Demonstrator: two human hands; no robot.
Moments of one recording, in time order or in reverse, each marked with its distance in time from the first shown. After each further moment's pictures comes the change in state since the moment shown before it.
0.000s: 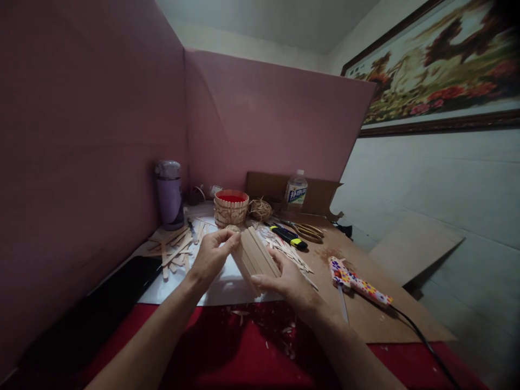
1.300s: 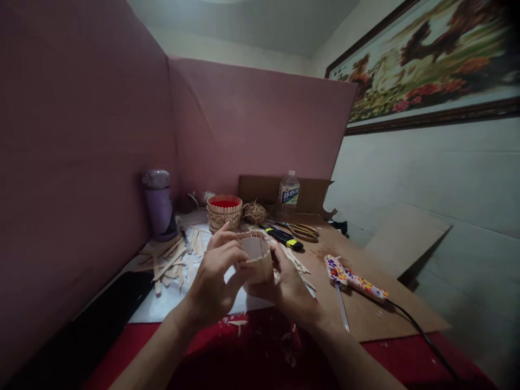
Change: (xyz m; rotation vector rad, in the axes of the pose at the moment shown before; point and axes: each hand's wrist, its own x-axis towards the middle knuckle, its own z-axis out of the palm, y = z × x) left_hand -0.018 0.026 0.007 0.551 -0.149 0.764; right_hand -0.004 -0.010 0.005 -0.026 0.049 -0.344
